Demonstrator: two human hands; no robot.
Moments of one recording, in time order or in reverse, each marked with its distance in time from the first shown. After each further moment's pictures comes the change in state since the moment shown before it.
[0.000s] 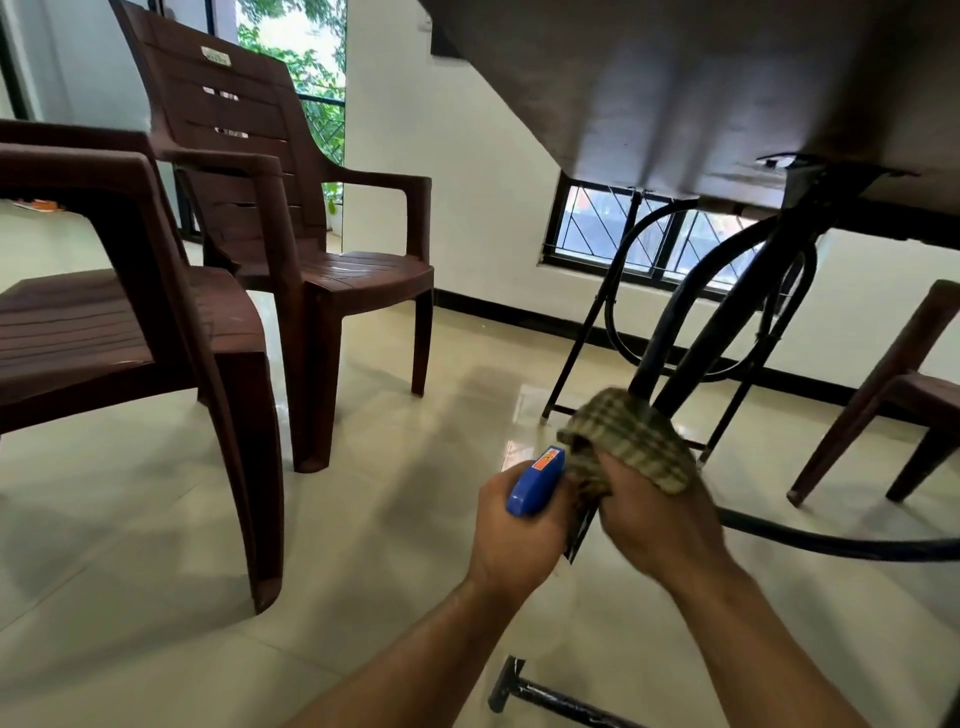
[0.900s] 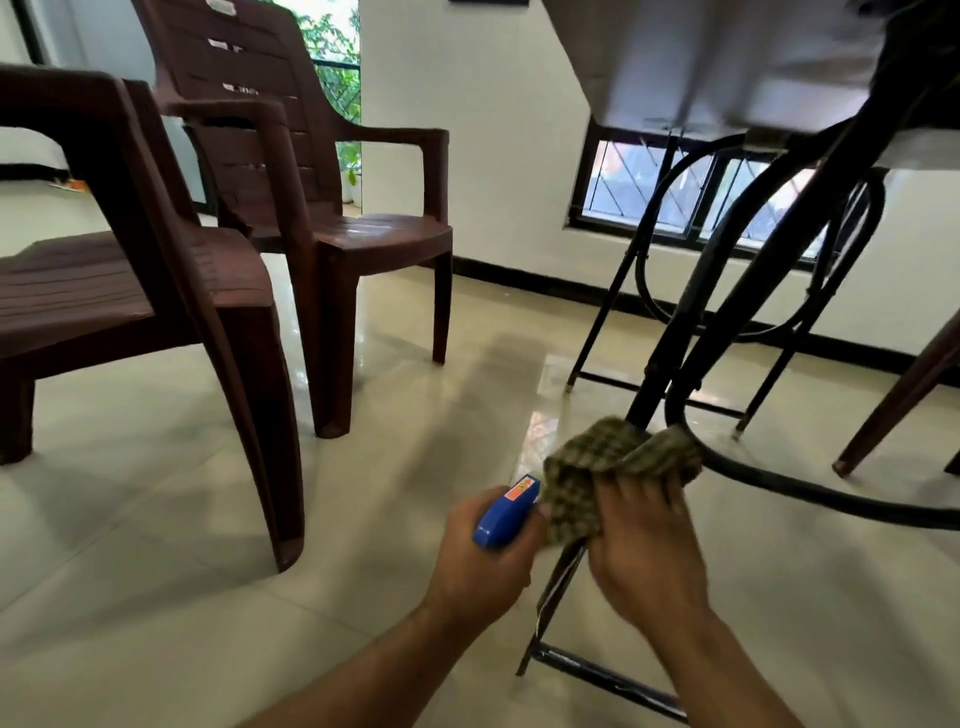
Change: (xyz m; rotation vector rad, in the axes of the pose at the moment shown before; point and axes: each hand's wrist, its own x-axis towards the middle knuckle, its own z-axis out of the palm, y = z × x) left_hand -0.034 -0.050 -0.051 0.207 -0.036 0.004; right_hand -0.064 0.005 0.090 -0.206 -0.083 0.018
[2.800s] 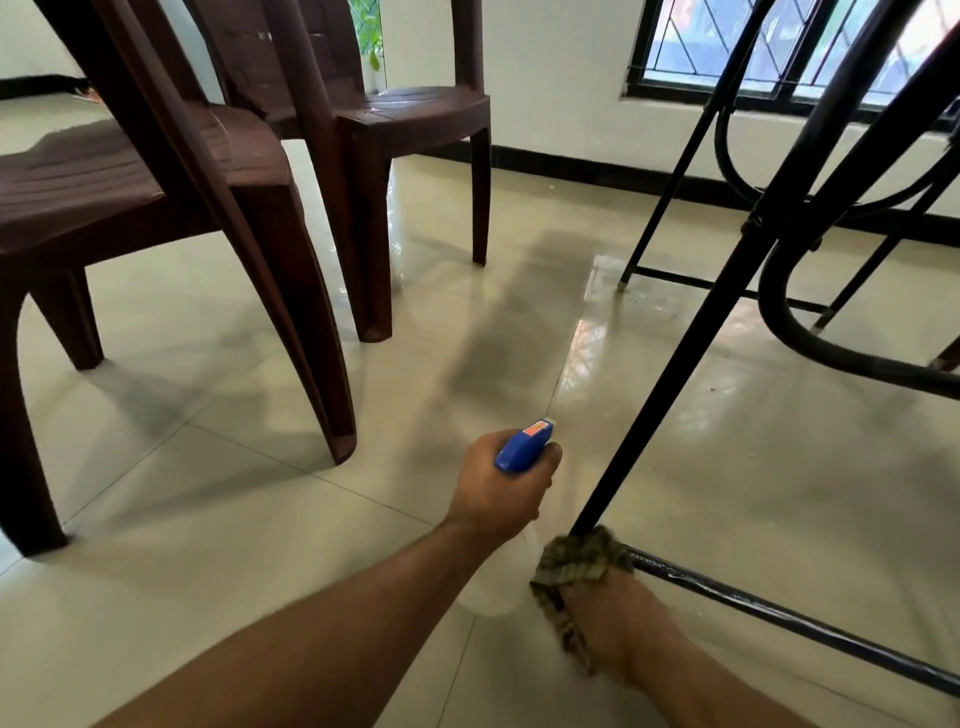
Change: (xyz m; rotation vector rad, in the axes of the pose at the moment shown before) left_hand -0.017 -0.059 -0.022 0.124 -0.008 -0.380; right_hand -0.139 -0.061 0.134 0.330 -0.725 -0.245
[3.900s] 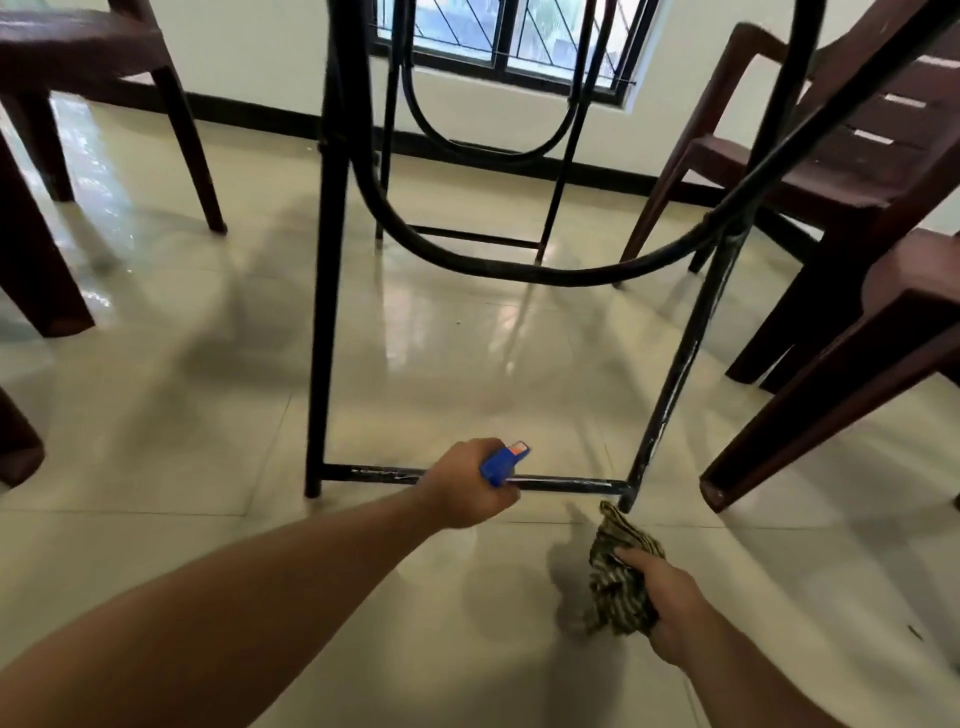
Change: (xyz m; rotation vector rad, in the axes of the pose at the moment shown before) left_hand -0.060 -0.018 0.241 0.455 -0.693 0.212; right_hand -0.303 0.161 -0.004 1.652 0.629 1.523
